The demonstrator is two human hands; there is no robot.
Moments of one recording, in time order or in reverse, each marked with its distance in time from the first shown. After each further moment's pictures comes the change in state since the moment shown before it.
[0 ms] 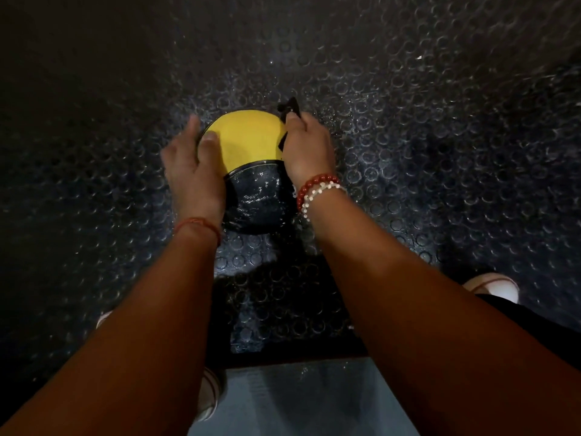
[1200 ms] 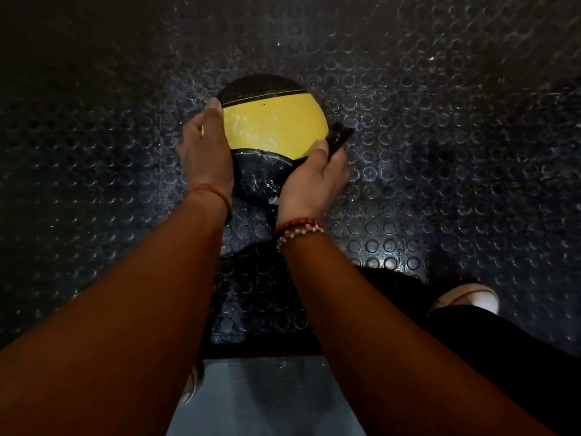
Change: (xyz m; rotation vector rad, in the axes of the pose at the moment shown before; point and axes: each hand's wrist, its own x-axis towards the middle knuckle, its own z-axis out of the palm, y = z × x) left_hand 0.021 -0.007 0.031 -0.104 0.013 -0.226; right_hand -0.040 0.025 0.005 0.381 0.342 0.190
